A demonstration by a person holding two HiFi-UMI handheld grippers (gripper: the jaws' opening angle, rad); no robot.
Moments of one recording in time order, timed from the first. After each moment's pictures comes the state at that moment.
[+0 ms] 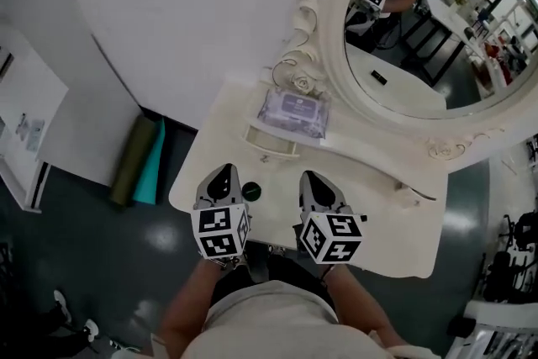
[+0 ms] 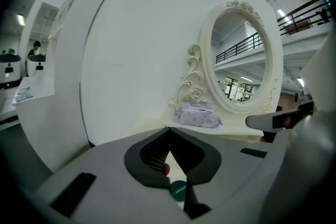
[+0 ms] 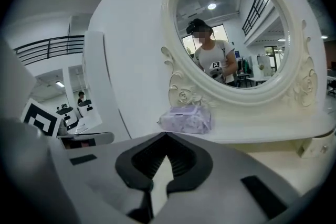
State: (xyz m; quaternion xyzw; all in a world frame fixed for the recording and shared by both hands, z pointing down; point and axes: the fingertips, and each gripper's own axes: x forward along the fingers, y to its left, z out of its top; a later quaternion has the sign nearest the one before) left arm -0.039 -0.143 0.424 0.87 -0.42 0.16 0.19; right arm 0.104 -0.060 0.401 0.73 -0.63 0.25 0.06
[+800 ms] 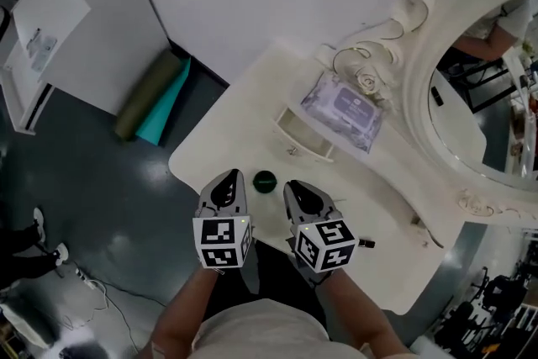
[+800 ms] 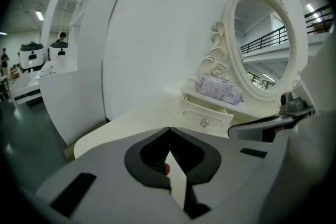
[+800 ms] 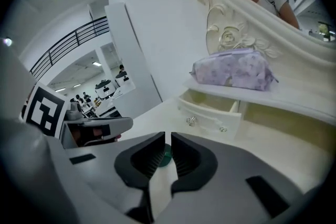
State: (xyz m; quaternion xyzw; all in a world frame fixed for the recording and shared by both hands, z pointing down) left arm -0.074 -0.124 0.509 0.80 -0.50 0.20 0.26; right arm 0.033 -0.087 0.508 0.53 -0.76 0.33 0.18
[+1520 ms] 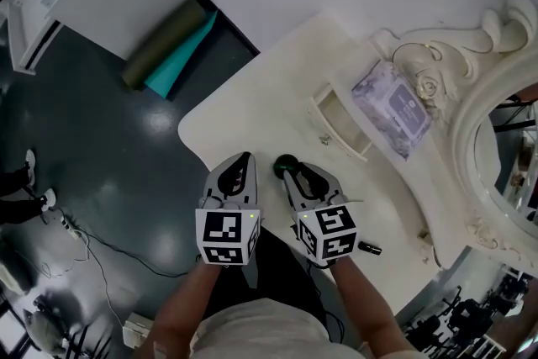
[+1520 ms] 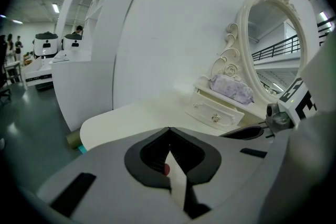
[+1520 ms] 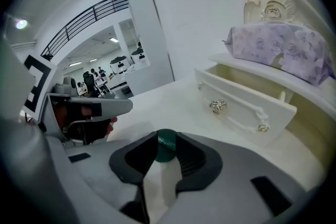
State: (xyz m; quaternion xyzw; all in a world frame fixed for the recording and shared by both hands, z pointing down) left arm -0.096 -0.117 0.537 0.77 -0.53 0.17 0.30; right arm -0.005 -0.094 0.565 0.43 -0.80 0.30 0.29
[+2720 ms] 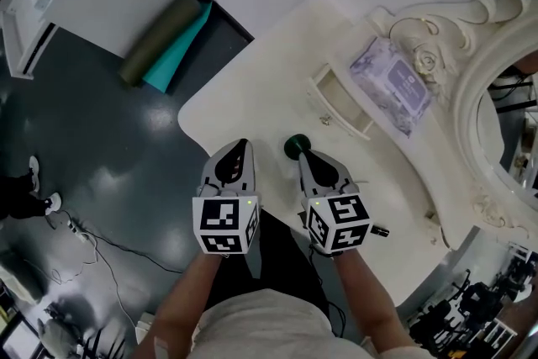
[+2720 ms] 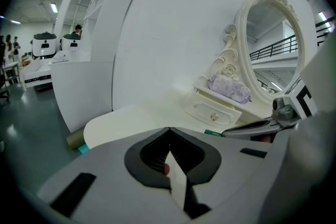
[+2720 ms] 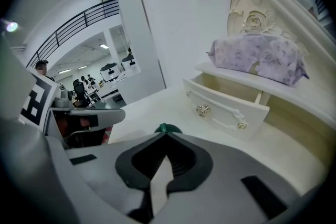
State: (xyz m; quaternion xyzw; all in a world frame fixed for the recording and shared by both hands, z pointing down) left arm -0.105 -0.111 0.535 0.78 -0.53 0.17 0.30; right arm 0.008 -0.092 0.547 0.49 -0.77 0.31 0.26
